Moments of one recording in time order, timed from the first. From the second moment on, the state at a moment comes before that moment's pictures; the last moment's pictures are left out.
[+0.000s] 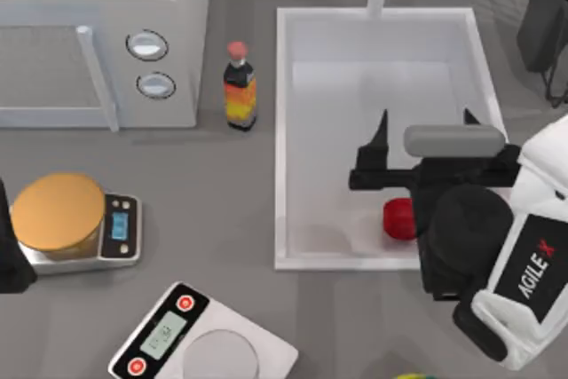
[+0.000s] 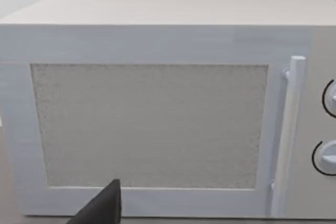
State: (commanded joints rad) left arm 0.00 0.00 0.00 0.00 0.00 0.00; right arm 0.65 2.23 0.61 1.61 0.68 0.02
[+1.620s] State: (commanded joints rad) left arm 0.00 0.00 0.00 0.00 0.00 0.00; right arm 0.14 0.30 0.13 0.25 0.14 0.01
